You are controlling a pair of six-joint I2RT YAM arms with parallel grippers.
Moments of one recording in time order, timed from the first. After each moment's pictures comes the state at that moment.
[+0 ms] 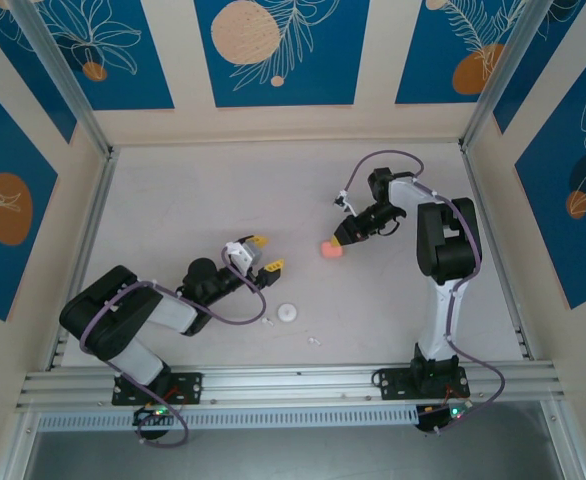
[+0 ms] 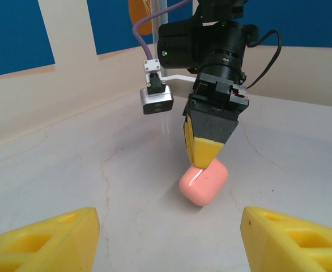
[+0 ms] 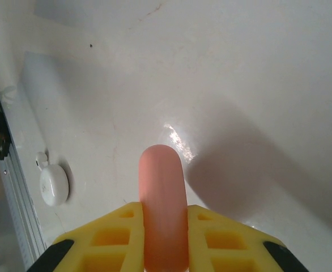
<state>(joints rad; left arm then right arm) -0.64 1.58 0.28 1.29 0.27 0.05 0.15 2.09 1.48 -1.03 -0.79 -0.50</state>
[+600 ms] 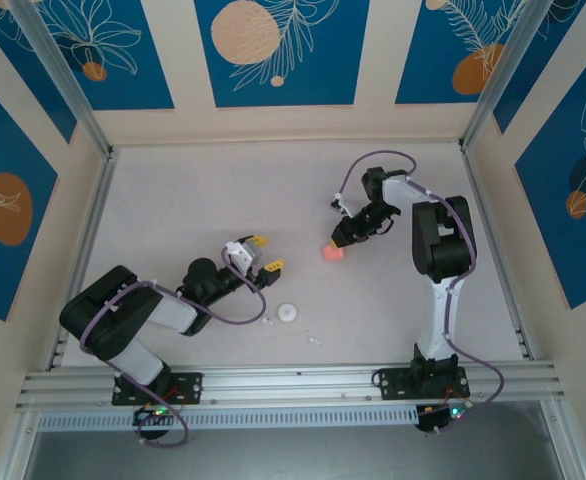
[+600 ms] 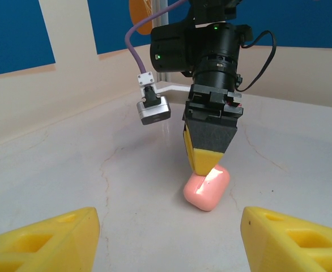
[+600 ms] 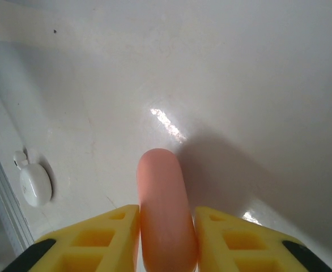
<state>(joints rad) -0.64 1.58 0.28 1.29 0.27 0.05 0.19 2.12 1.52 -1.06 -0.69 -0.44</state>
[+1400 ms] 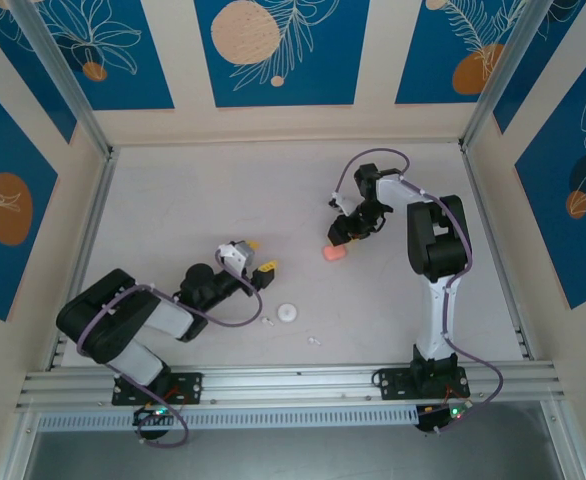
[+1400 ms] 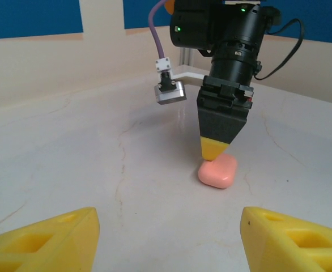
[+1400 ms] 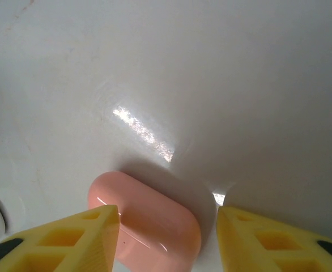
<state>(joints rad) -0.64 1.55 0.22 1.27 0.16 -0.04 0.23 2.13 1.56 -1.00 -0.51 -0.30</state>
